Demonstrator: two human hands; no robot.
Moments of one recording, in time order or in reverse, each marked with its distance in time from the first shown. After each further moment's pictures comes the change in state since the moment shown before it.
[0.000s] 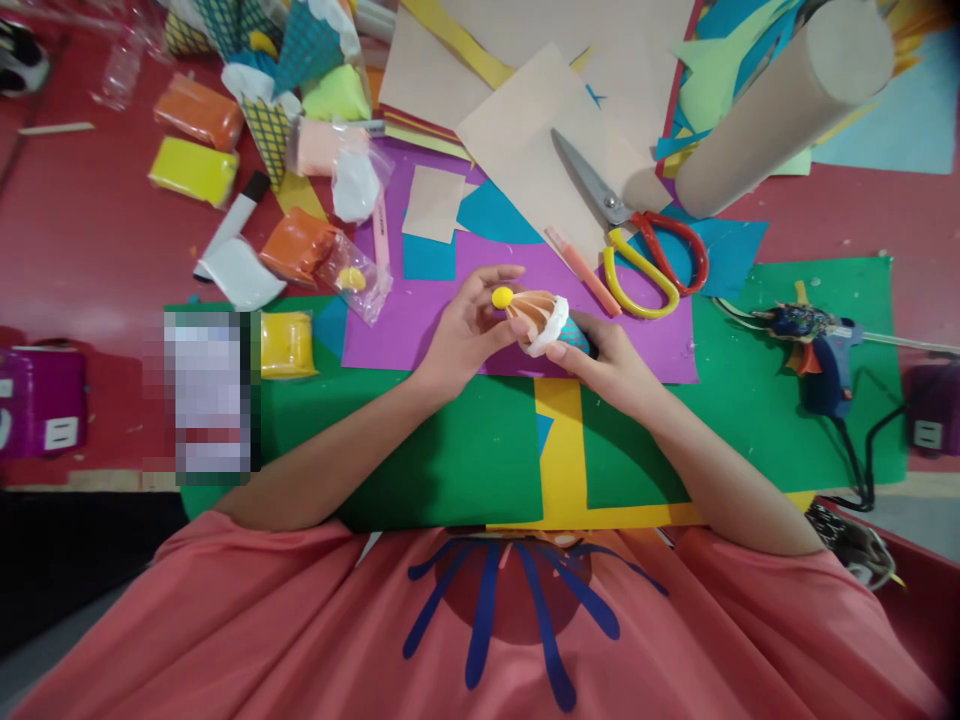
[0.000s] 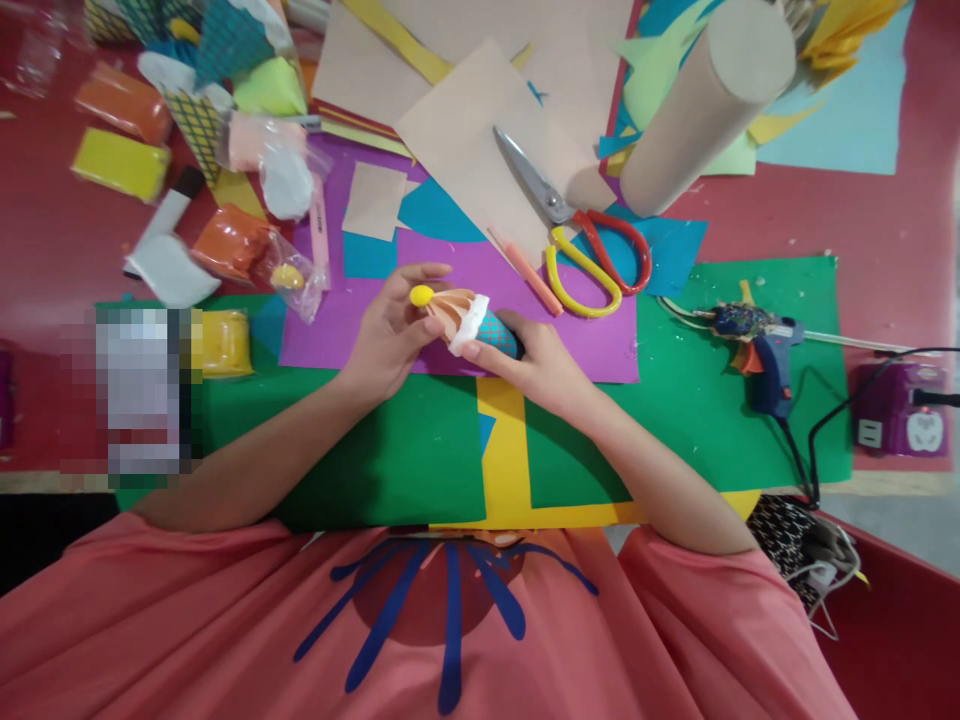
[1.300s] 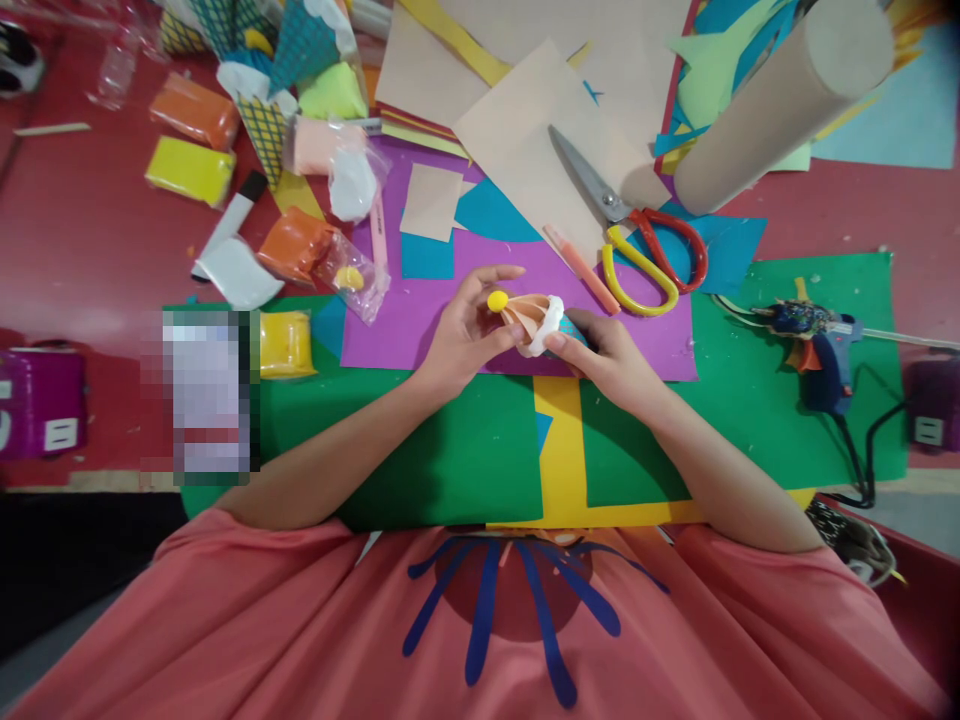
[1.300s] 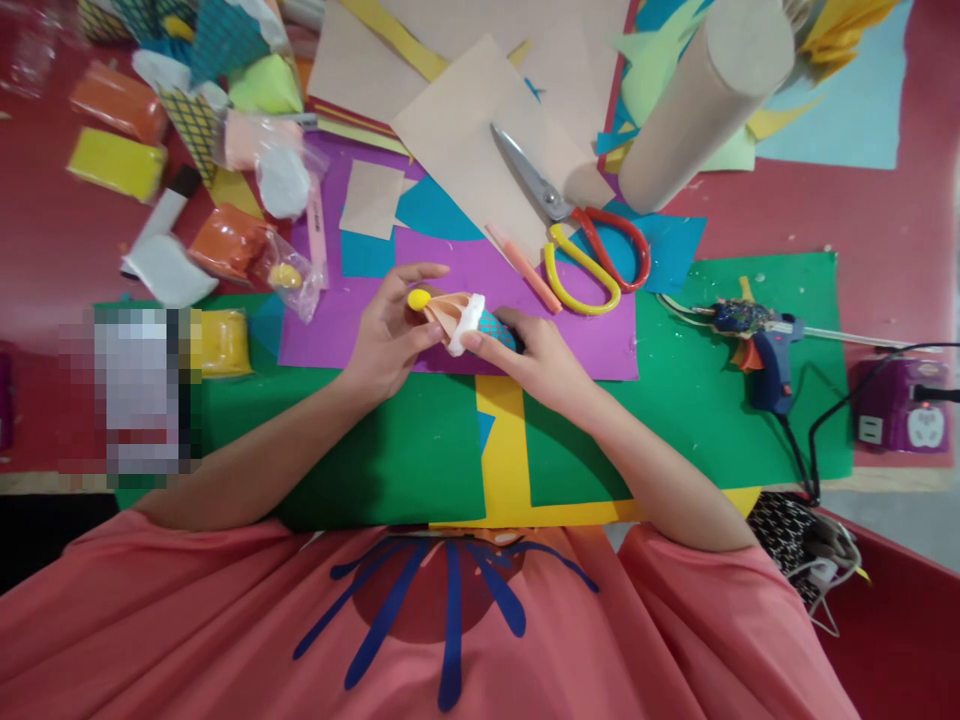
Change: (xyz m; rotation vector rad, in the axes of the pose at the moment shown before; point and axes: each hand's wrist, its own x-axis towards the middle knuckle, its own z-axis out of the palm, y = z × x) left_hand 0.001 -0.007 -0.004 -0.040 -0.057 0.092; right_hand 0.002 -0.001 -0.001 -0.023 0.006 -0.035
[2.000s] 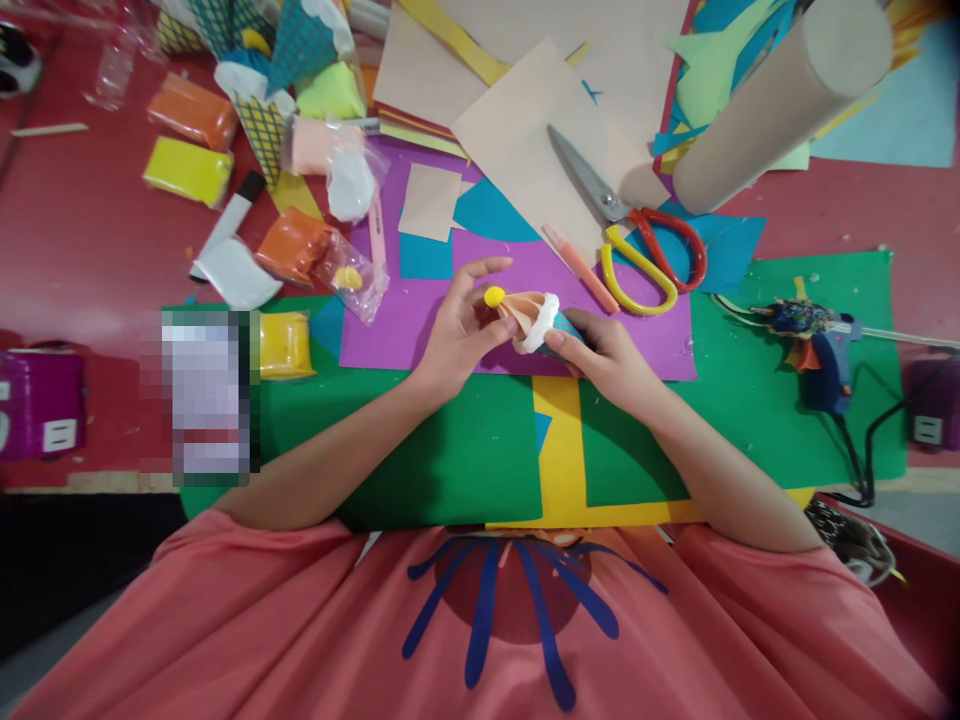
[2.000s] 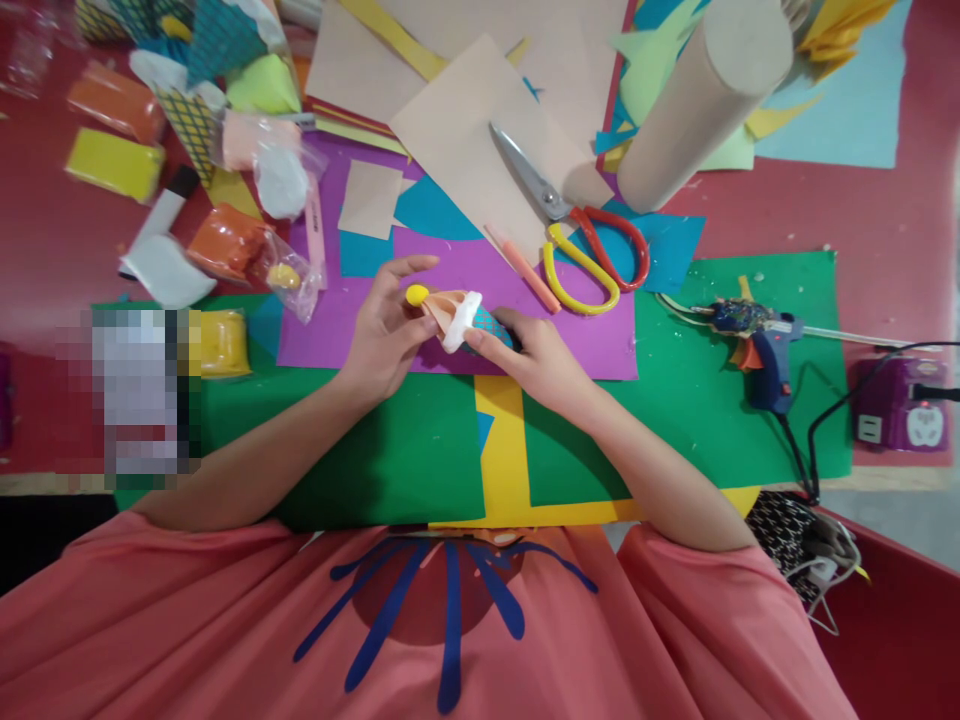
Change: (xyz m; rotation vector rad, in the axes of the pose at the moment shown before) left_hand -0.001 -0.003 -0.003 0.007 0.024 -0.021; right_hand -0.001 0.000 0.000 -0.018 -0.008 0.009
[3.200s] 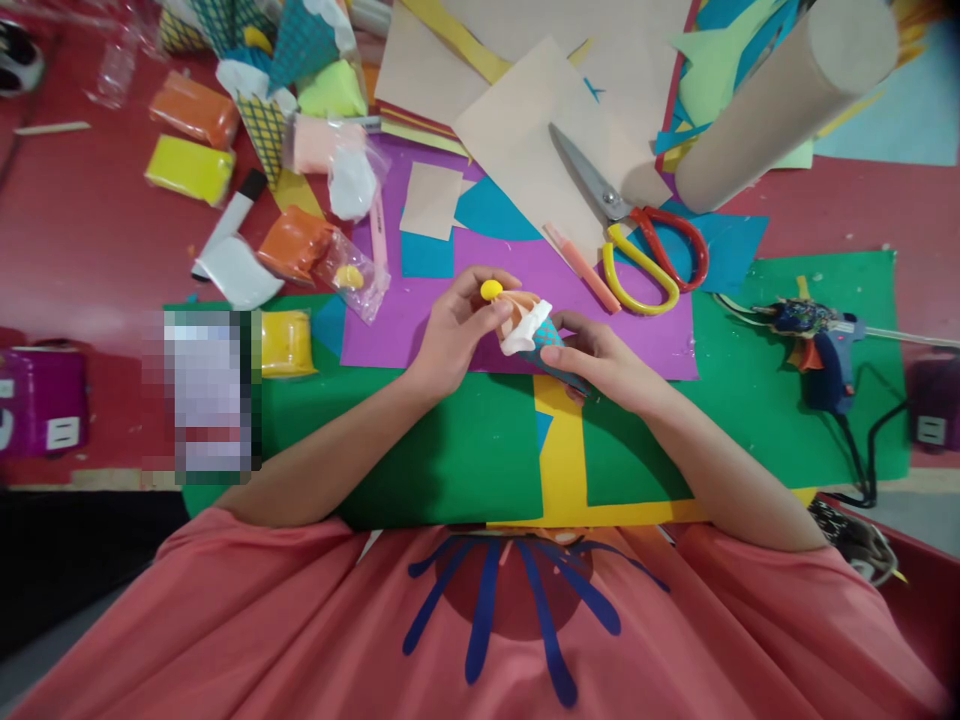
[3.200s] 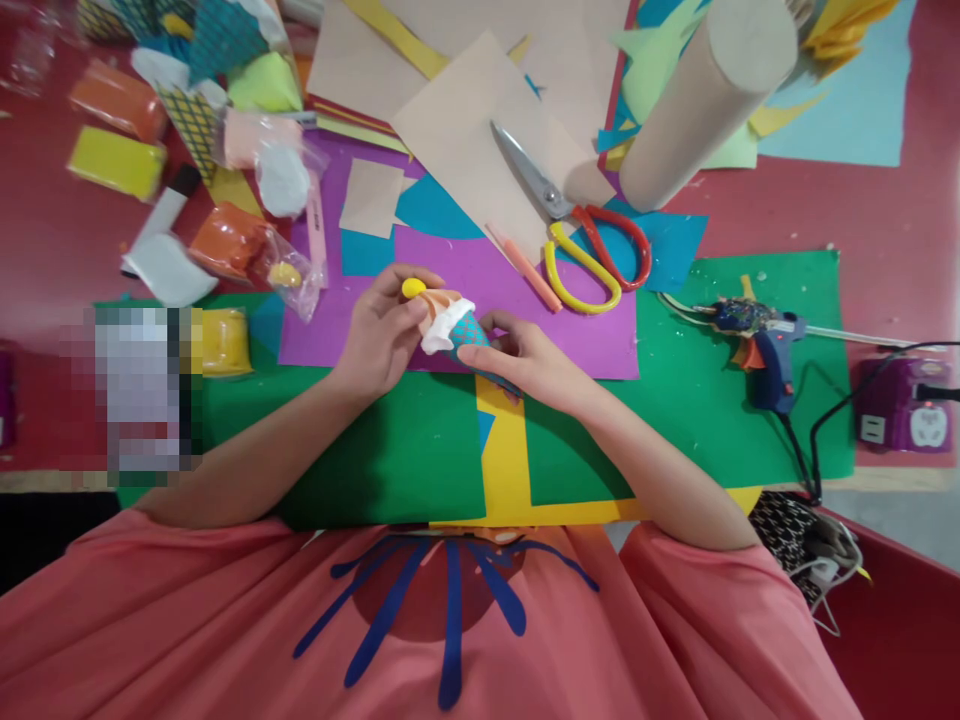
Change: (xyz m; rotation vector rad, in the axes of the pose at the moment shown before) left_hand 0.003 0.011 0.004 -0.014 0.119 -0.085; right_hand -0.001 -0.002 0.005 0.412 -0.180 0.182
